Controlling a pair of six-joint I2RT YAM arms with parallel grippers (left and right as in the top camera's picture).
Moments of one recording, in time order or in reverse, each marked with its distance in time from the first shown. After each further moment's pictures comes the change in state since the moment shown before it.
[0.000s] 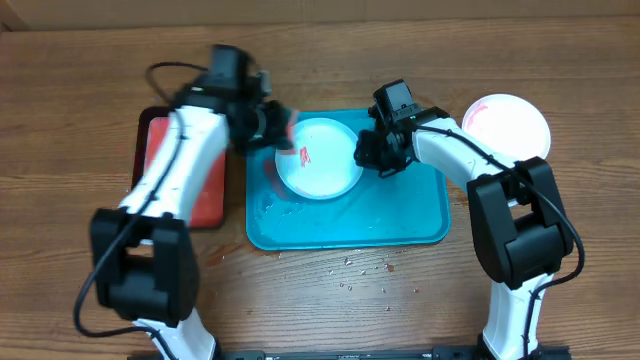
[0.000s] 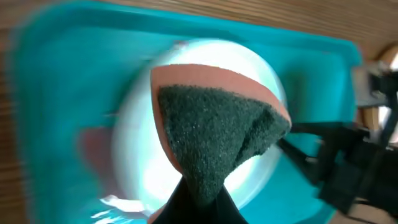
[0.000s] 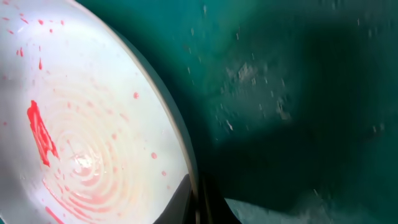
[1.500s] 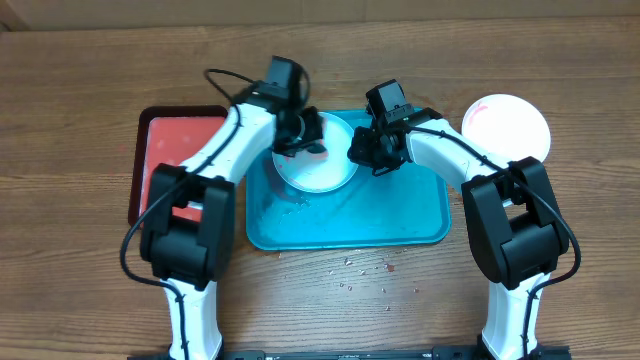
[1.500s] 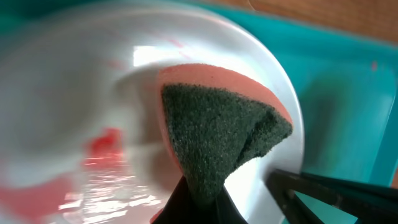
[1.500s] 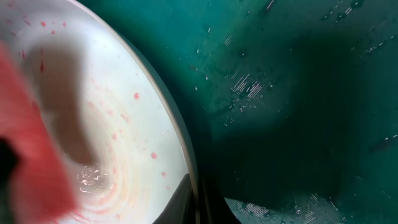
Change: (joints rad) left arm -0.148 0.242 0.057 0.164 -0.070 -0.166; right arm 0.023 0.008 0.010 0.026 0.058 0.085
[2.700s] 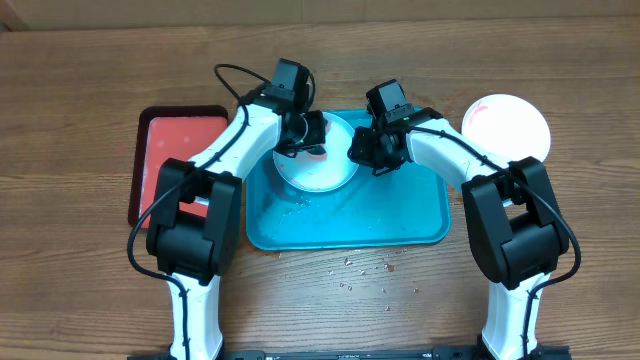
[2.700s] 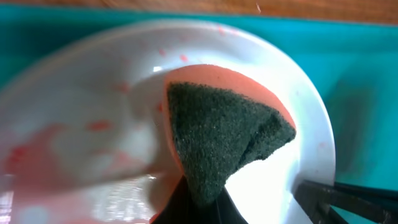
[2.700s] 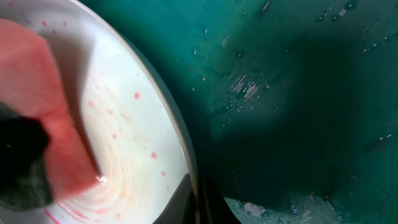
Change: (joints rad) left arm 0.008 0.030 0.011 0.016 -0.043 0.120; right arm -0.001 0.000 0.002 -0.006 0.004 0.000
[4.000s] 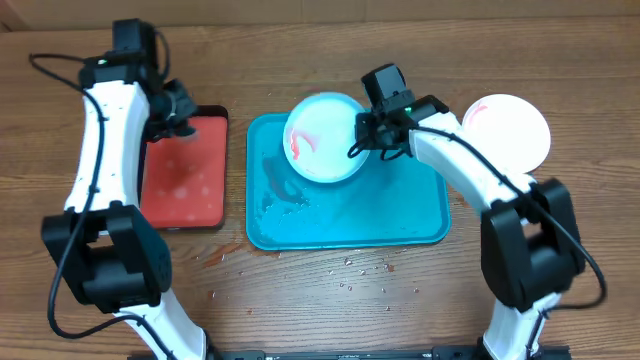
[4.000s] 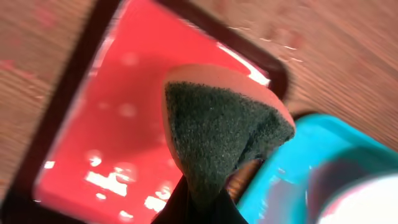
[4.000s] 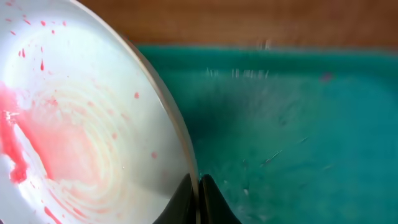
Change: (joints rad) left arm 0.465 -0.198 0.195 -0.488 -0.249 -0.010; right arm 0.058 -0.136 0.085 -0.106 0.294 -0.209
